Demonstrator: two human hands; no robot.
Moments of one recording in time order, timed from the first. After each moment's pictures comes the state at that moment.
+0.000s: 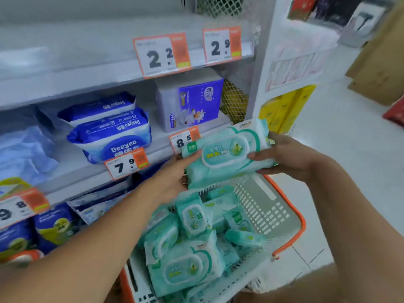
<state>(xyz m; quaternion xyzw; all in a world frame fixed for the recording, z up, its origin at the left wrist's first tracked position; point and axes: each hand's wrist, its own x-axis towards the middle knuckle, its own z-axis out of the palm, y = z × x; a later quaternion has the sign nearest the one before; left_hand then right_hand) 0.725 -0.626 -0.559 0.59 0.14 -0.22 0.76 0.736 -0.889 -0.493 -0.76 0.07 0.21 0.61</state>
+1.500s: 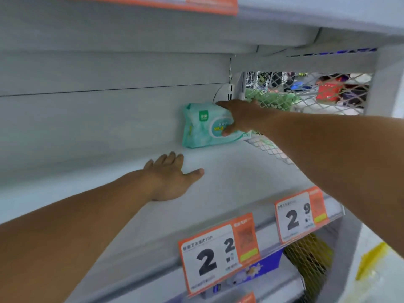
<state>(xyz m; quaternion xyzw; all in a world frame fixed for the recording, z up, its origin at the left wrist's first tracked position) 0.990 -0.500 -0.359 1.00 0.02 -0.07 0.02 1.153 -0.697 -0.287 -0.96 -0.24 -0.11 0.01</state>
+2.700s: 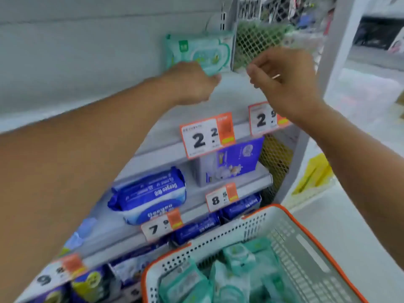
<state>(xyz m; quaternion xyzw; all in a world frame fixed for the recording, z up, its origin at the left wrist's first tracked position) 0.916 -0.563 -0.308 0.99 -0.04 0.06 0.08 0.911 -0.768 -0.333 -0.83 -0.26 -0.31 0.37</state>
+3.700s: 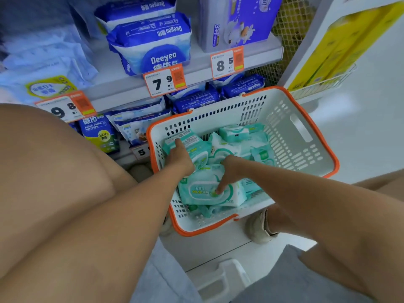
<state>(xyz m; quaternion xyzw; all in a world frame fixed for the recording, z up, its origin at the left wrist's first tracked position) 0.625 -0.568 -0.691 0.90 0.24 -0.25 0.26 0.651 -0.742 -0.684 -0.89 -0.11 0.44 0.05</state>
